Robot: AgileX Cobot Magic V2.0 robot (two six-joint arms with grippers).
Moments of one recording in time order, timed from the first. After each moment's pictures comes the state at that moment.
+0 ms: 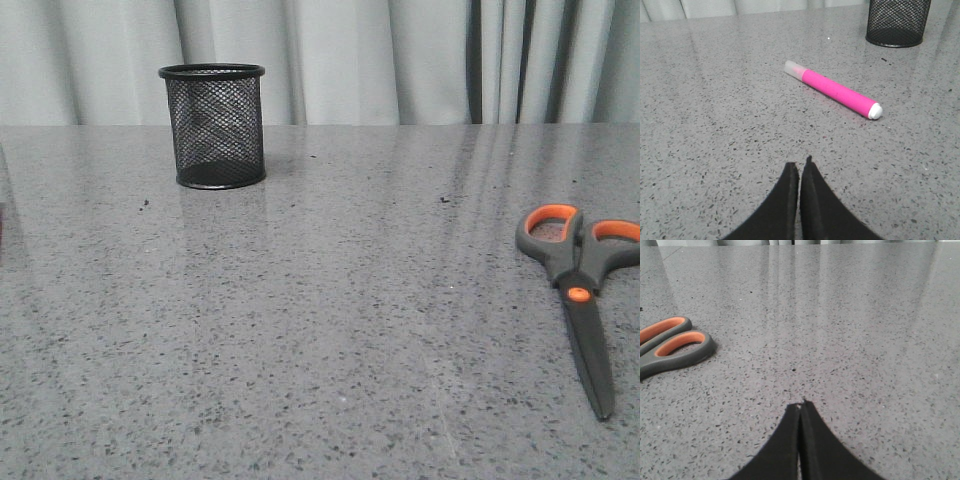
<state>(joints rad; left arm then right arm) -0.12 0.00 0.00 -0.07 0.33 0.17 -0.06 -0.01 0.01 0.01 0.33 -0.01</state>
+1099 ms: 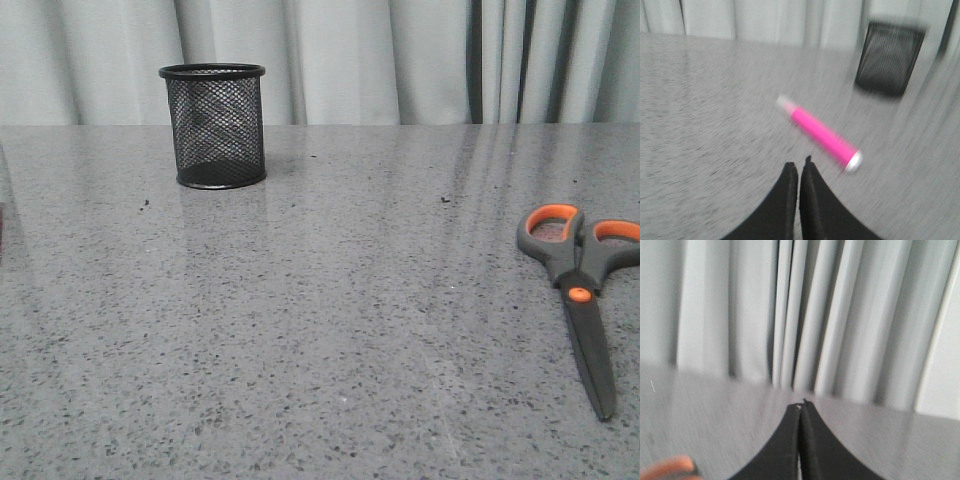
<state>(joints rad) -0.12 0.00 0.00 -0.31 0.21 0.16 -0.06 -0.01 0.01 -0.18 -0.17 0.02</state>
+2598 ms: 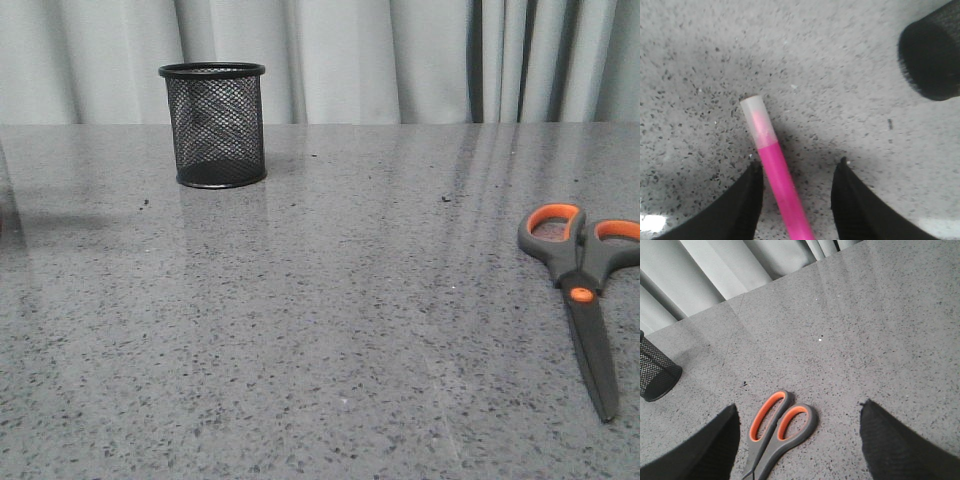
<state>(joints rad) -0.07 1.36 -0.98 -0.29 0.74 -0.08 -0.02 0.39 -0.40 0.32 0.42 0.11</state>
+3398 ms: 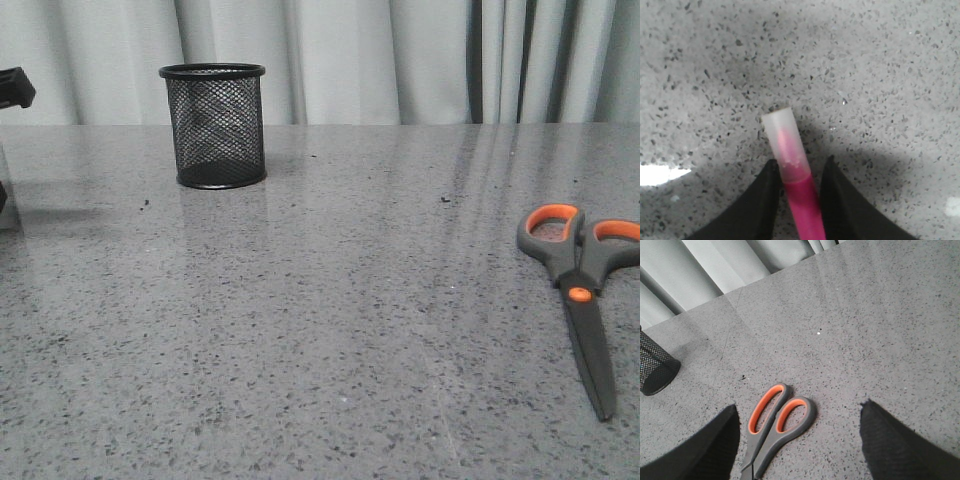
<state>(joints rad) -0.08 1.56 -1.03 -0.15 0.76 -0.13 -0.02 0.39 -0.40 0.32 0.44 0.11</state>
